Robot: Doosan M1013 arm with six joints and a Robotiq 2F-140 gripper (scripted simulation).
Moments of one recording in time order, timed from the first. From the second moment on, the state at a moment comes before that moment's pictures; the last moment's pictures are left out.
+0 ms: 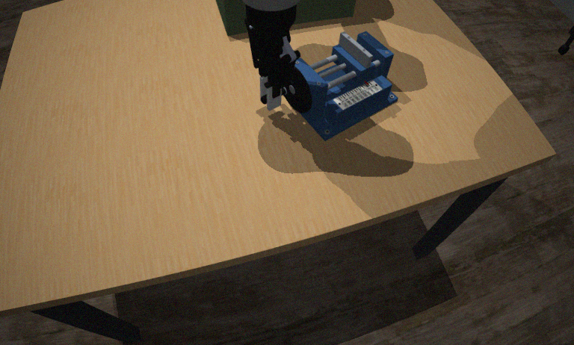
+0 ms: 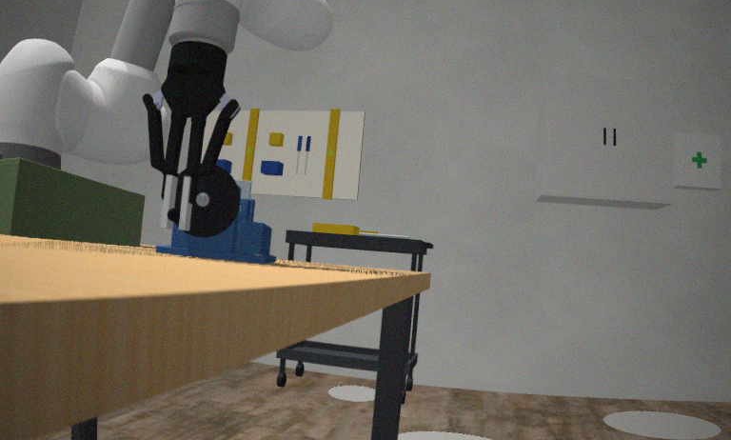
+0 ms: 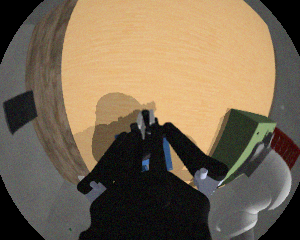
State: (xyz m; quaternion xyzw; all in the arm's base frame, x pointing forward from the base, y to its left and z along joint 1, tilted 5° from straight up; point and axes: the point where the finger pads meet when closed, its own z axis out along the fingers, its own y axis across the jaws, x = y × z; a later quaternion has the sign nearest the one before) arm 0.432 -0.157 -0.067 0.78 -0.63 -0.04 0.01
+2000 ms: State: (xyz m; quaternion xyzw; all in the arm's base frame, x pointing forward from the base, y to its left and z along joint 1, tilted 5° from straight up) arm 0.492 -0.145 -0.049 0.78 -0.63 -0.04 0.01
